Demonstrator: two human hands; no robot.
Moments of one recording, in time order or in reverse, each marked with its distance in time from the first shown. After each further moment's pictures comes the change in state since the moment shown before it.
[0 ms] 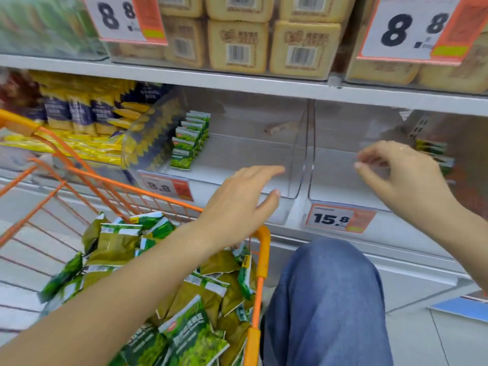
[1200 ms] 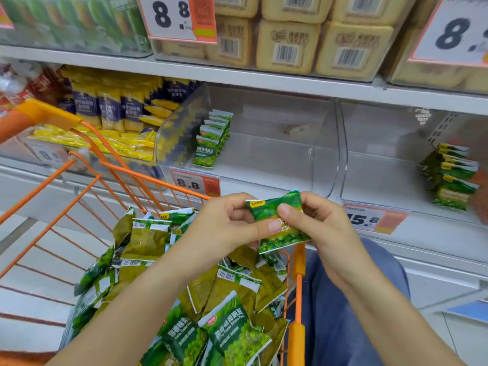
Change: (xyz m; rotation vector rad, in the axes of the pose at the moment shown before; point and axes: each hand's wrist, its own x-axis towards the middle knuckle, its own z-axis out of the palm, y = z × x) left_hand -0.069 -0.014 -0.053 -0.937 -0.103 -0.487; right_hand -0.050 -0.159 0.053 1.452 -0.294 0.310
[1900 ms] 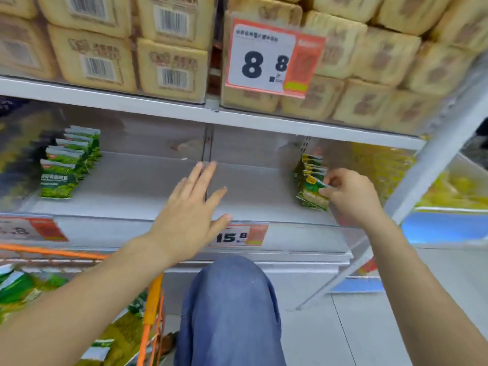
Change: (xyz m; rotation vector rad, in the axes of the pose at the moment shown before) left_hand 0.136 -0.018 0.116 1.279 -0.031 0.529; right_hand 0.007 -0.065 -0.287 -1.393 0.636 0.190
